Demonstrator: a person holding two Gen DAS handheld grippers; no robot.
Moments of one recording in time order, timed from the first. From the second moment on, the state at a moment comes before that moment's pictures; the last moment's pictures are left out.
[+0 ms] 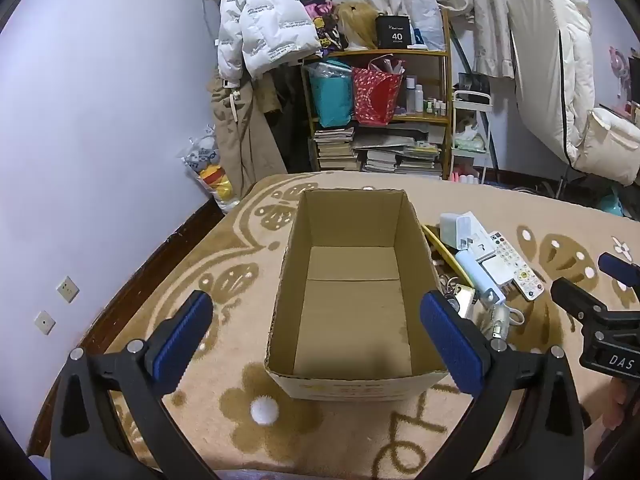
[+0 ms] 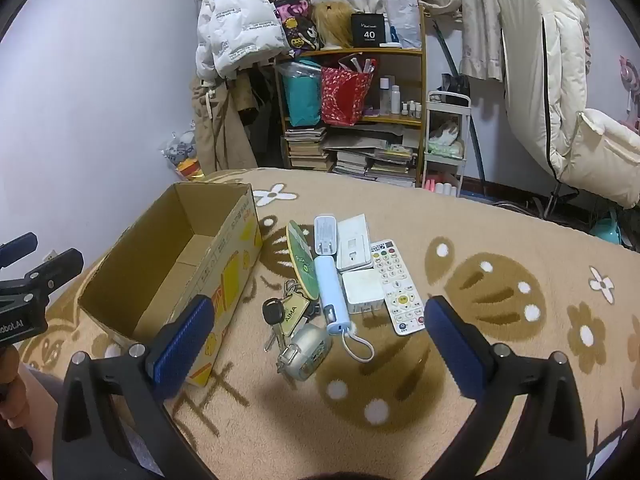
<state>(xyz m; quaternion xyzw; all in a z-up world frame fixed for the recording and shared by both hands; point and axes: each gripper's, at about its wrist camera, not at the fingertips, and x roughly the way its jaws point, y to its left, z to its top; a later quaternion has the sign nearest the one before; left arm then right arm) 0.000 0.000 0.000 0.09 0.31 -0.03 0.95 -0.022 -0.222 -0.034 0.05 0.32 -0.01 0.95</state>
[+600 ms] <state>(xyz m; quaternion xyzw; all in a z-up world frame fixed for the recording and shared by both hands) 0.002 0.000 -0.003 0.08 0.33 -0.03 0.94 -0.024 -0.221 -0.032 0.05 0.32 -0.01 0.95</state>
